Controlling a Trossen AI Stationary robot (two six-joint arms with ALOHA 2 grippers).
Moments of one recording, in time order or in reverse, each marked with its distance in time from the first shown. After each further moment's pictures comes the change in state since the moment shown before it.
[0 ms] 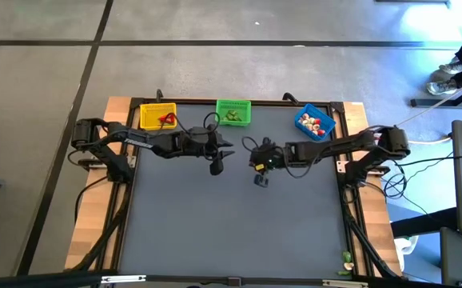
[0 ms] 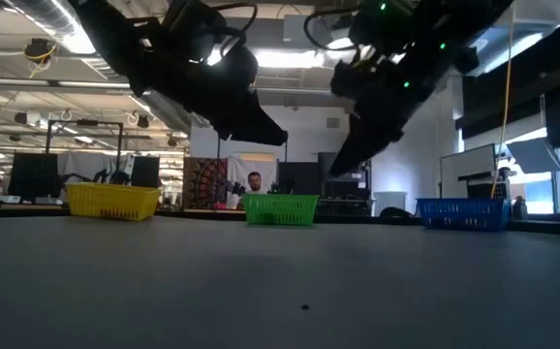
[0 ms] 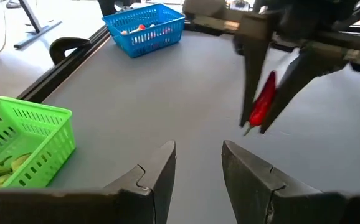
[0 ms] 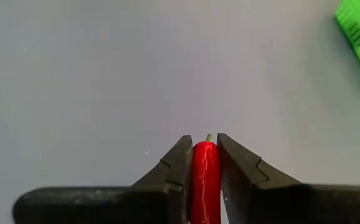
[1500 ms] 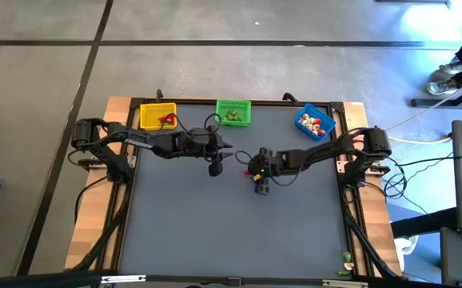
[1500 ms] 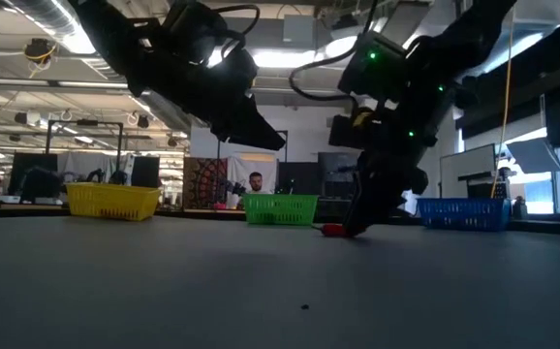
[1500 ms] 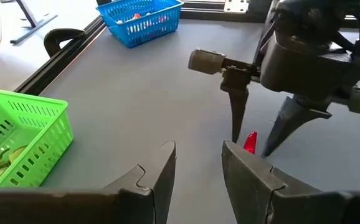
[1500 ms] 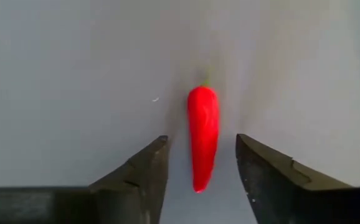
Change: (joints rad) left arm -0.002 0.000 0.000 -0.039 0.000 0.022; right arm 0.026 0.185 -0.031 0.051 -0.026 -0.048
